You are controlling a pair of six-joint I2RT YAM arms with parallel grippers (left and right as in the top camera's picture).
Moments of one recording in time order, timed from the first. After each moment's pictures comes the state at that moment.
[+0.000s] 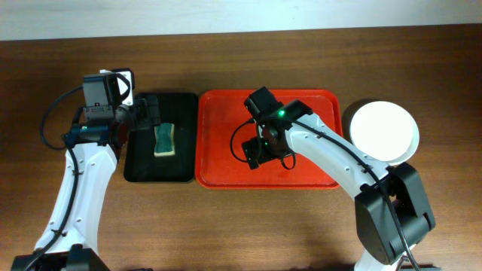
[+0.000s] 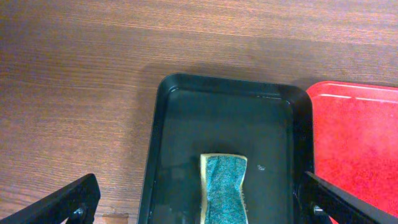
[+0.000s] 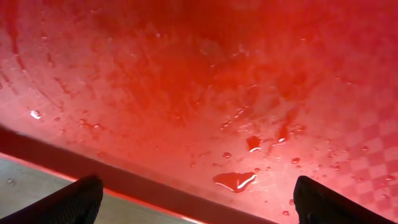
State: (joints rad) left arm 0.05 1.50 1.16 -0.51 0.00 -0.03; right arm 0.56 1.86 1.40 -0.97 0.00 0.24
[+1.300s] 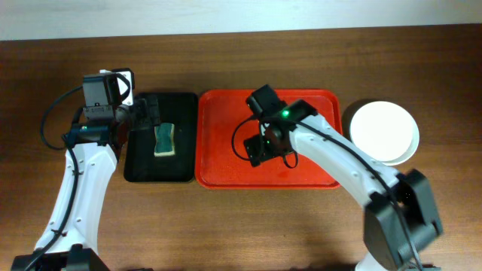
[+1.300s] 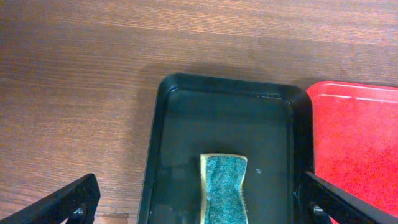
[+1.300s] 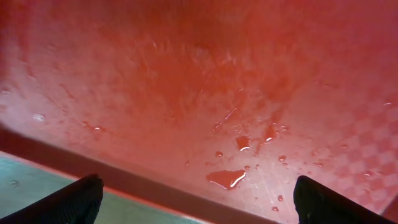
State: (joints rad) left arm 0.05 1.50 1.16 -0.51 0.00 -0.03; right arm 0.56 1.80 1.40 -0.97 0.02 0.24
